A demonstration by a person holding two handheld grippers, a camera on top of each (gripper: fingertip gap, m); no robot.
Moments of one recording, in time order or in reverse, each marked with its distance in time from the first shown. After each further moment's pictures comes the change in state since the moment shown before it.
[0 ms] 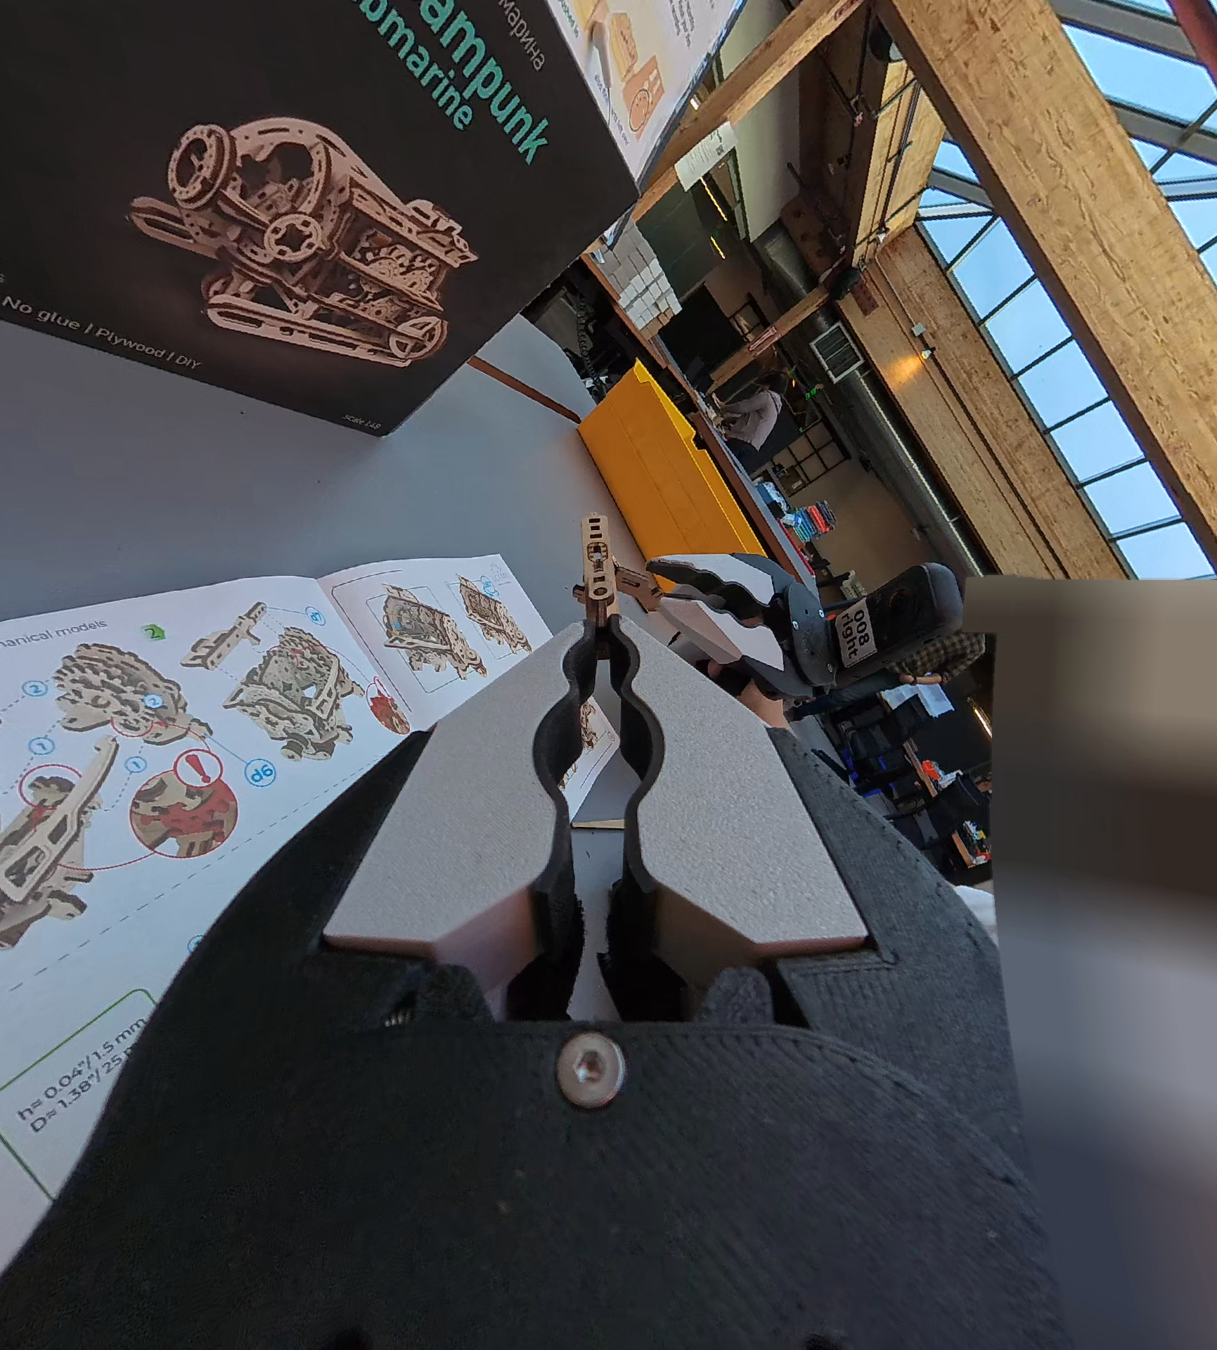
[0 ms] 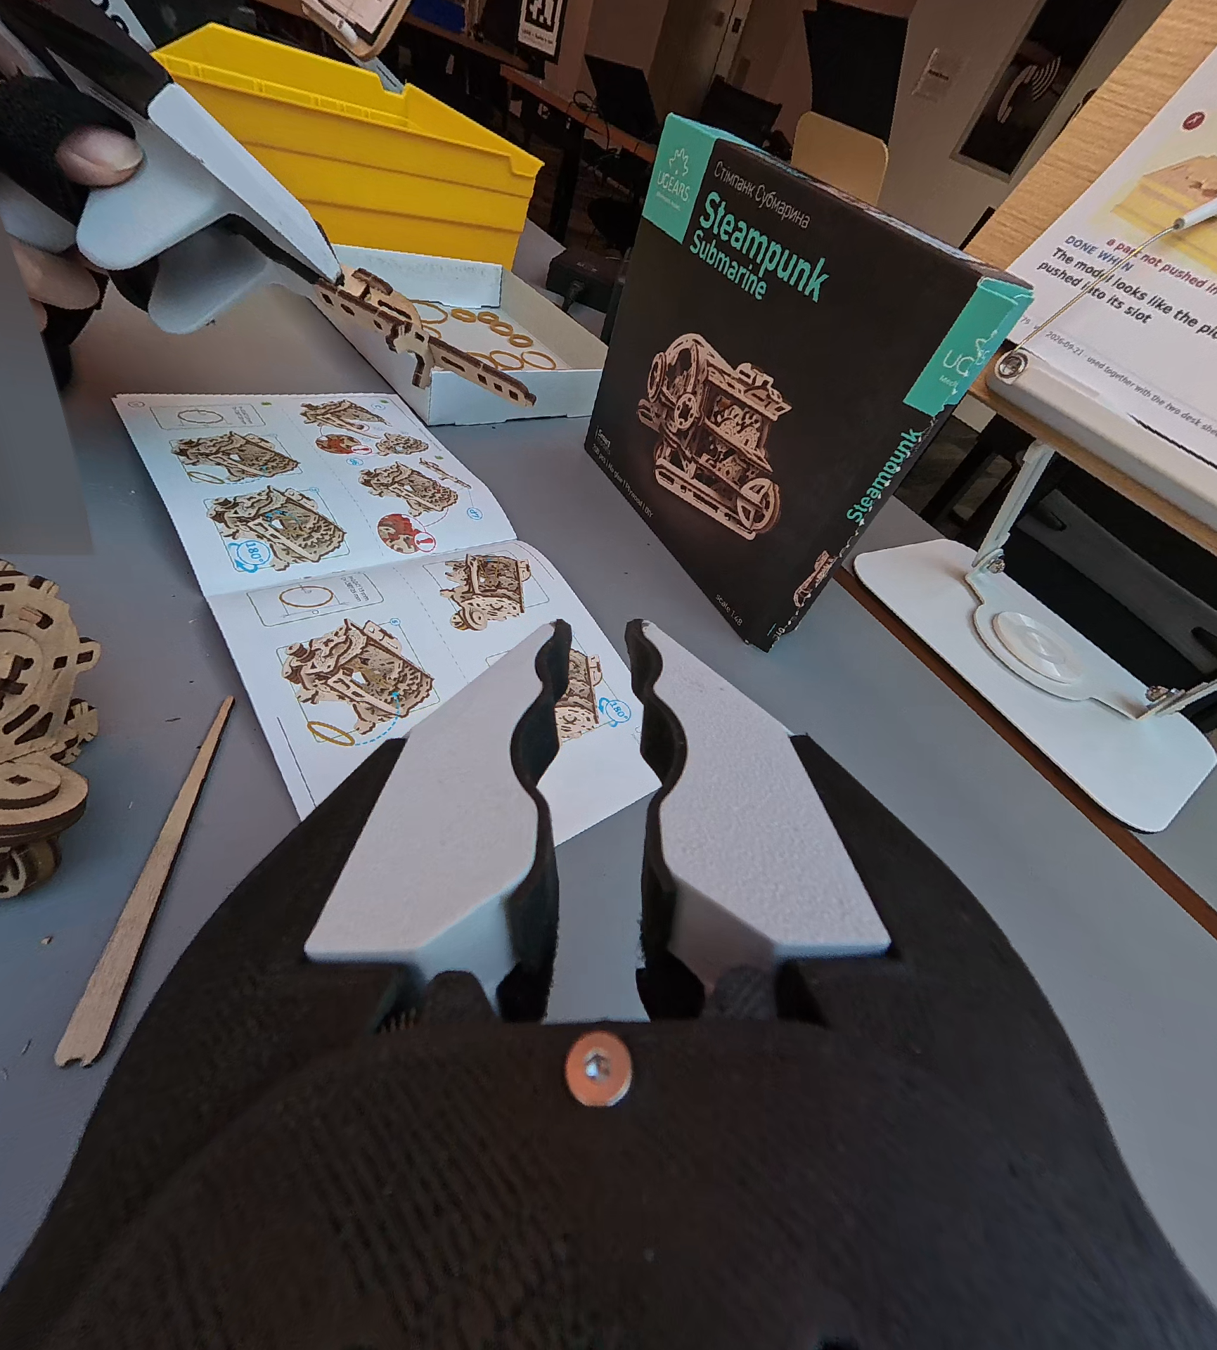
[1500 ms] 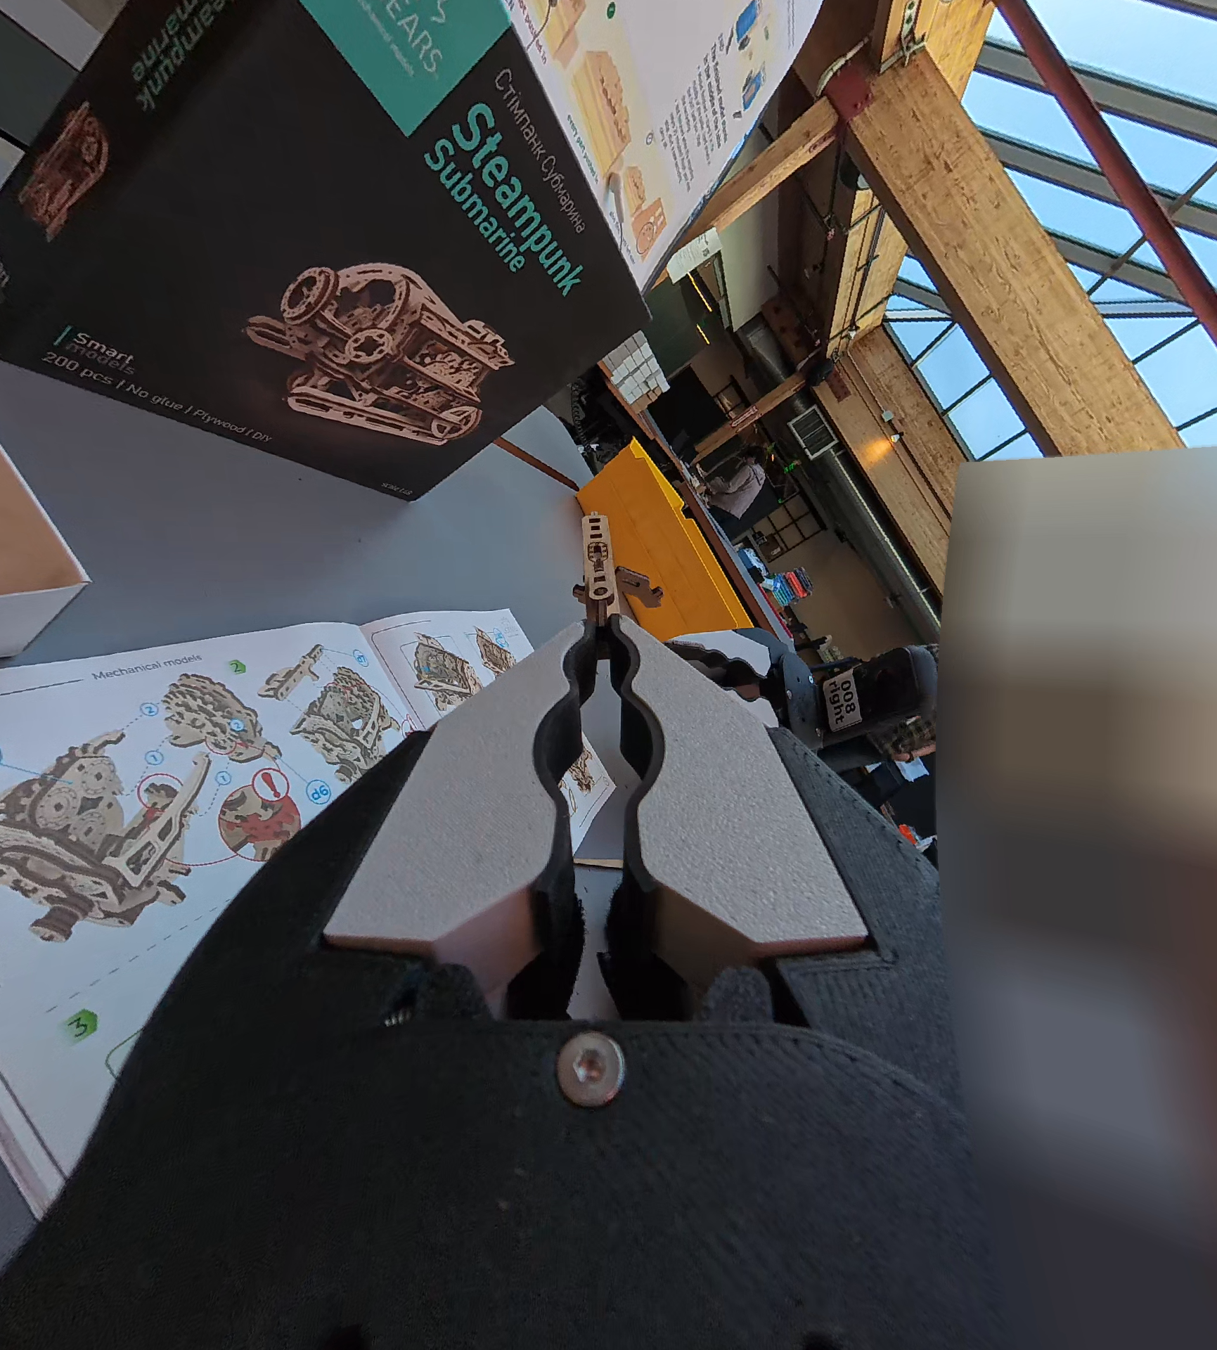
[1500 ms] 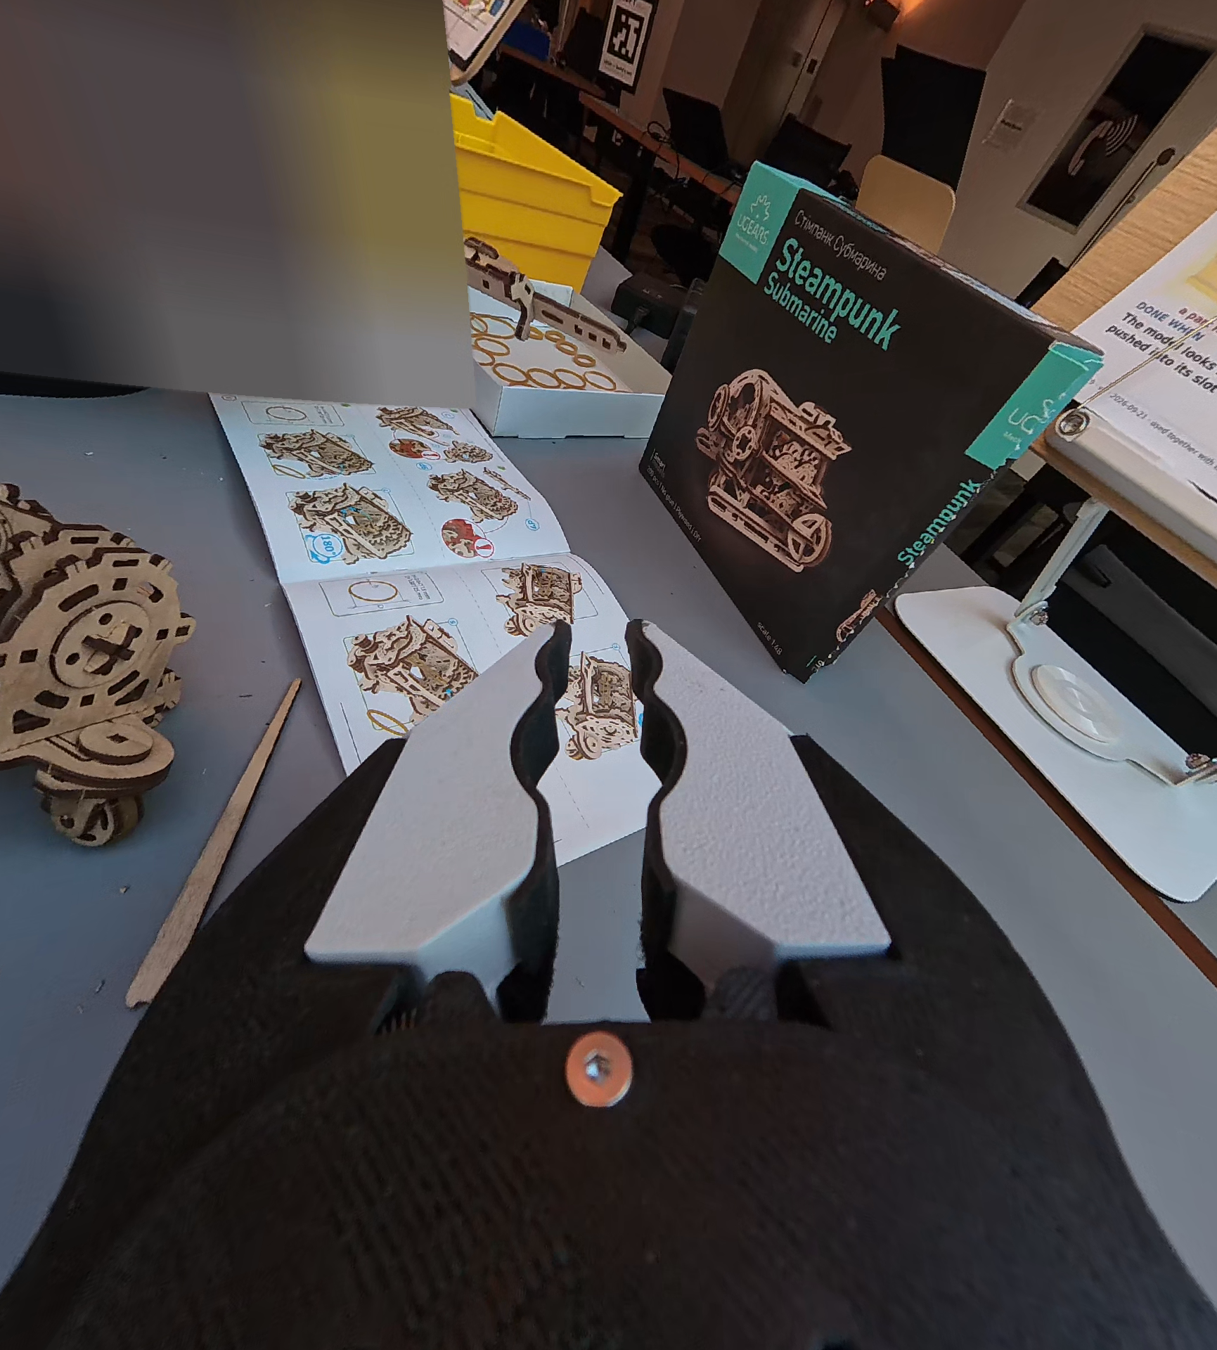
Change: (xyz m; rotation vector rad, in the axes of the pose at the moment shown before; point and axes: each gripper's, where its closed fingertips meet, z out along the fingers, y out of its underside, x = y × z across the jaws) left arm -0.007 -0.025 -0.019 0.096 0.011 -0.046; right arm -0.017 -0.007 -0.005 0.024 -0.080 -0.058
